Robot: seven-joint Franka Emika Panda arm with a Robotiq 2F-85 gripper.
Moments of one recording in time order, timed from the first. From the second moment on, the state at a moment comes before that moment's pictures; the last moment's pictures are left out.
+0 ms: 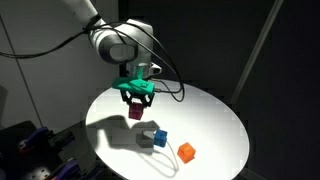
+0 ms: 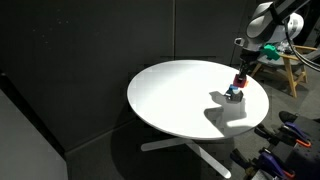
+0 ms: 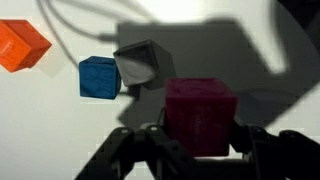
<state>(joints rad) -0.22 0.09 -0.12 -2.43 0.07 2.53 -0.83</state>
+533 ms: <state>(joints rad) -0.14 0.09 -0.08 -2.47 0.14 2.54 -0.77</state>
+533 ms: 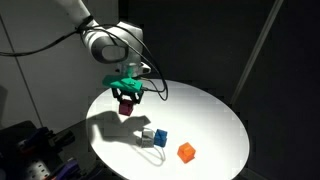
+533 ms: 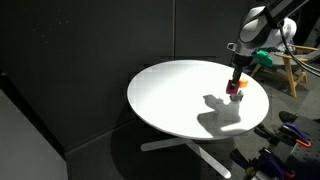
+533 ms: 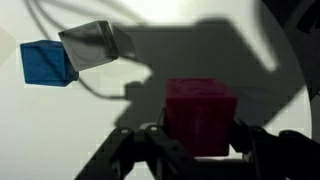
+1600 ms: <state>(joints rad) -0.08 0.36 -0.02 -2.36 0.00 2.65 -0.37</state>
